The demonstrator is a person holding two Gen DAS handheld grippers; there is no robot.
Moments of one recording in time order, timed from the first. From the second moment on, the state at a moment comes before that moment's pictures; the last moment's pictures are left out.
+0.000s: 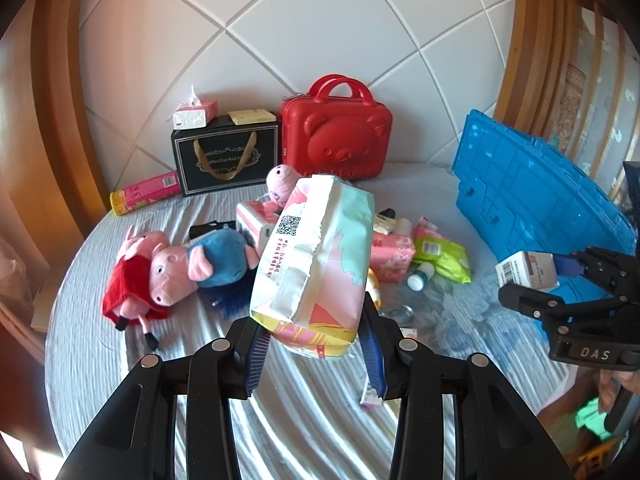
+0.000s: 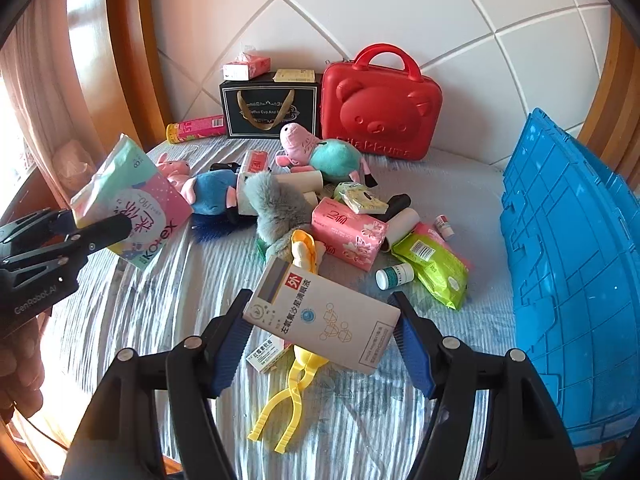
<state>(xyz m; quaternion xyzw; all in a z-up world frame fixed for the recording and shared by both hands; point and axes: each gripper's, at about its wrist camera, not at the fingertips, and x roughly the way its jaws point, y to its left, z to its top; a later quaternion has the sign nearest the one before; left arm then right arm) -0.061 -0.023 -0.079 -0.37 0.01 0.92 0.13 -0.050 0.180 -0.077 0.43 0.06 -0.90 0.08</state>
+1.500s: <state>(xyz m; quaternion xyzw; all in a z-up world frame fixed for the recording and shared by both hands) -0.063 0.343 0.061 -0.27 0.06 0.94 0.20 -0.031 0.555 0.041 0.31 -0.02 -0.95 0.06</state>
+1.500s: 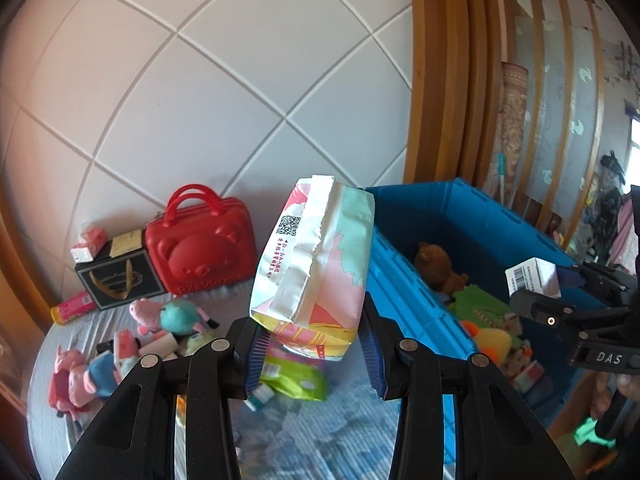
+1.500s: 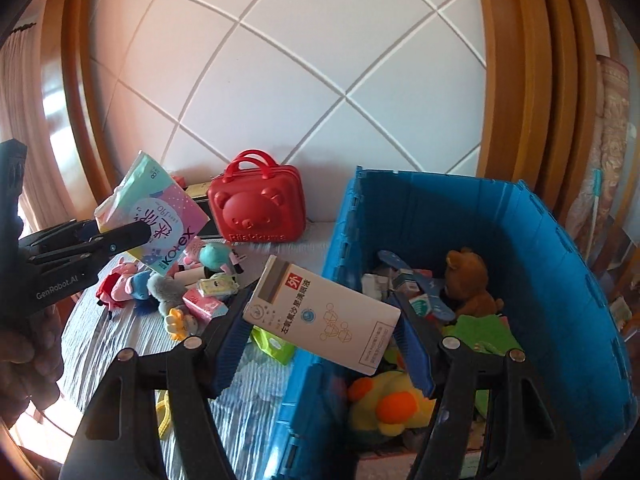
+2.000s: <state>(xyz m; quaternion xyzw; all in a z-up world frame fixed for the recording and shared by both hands) -0.068 0.466 0.068 -0.27 0.09 0.91 0.30 -0.005 0.667 0.025 0.31 -0.07 -0.95 -0.05</state>
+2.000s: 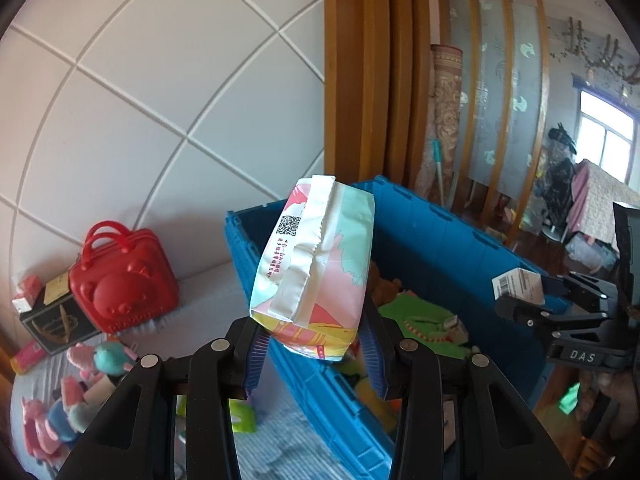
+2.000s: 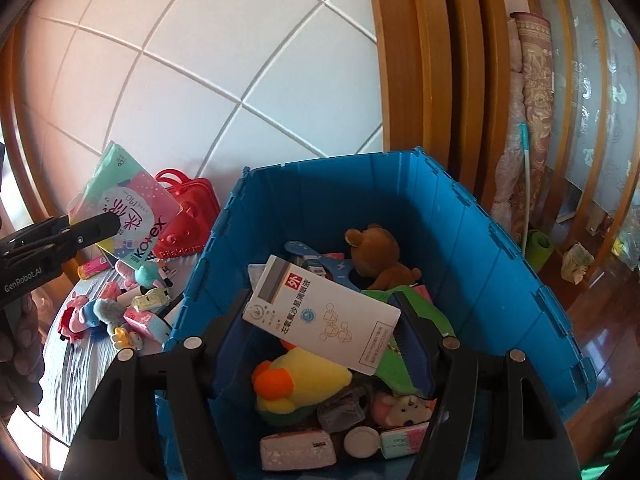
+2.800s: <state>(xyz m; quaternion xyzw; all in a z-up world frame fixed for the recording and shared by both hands) -0.097 0.538 0.067 -0.28 0.09 0.90 0.33 -0.004 0.726 0.021 0.32 -0.09 -0.94 -0.10</state>
